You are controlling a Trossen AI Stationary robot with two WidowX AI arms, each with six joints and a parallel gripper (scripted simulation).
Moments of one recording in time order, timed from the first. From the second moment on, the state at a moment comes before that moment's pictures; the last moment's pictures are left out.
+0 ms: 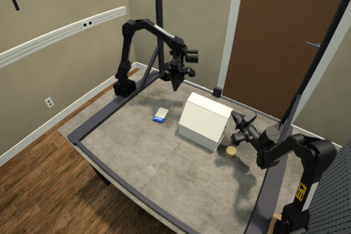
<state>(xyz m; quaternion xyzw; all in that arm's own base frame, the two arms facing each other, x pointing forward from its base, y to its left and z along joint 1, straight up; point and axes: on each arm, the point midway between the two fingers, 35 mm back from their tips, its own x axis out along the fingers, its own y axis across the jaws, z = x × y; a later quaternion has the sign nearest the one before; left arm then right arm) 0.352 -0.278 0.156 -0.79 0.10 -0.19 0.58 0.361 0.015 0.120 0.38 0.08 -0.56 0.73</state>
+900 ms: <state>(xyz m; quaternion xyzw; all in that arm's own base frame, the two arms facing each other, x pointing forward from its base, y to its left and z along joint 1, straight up) 0.352 -0.278 0.156 -0.79 0.10 -0.19 0.58 0.352 0.032 0.073 0.35 0.09 -0.58 0.73</state>
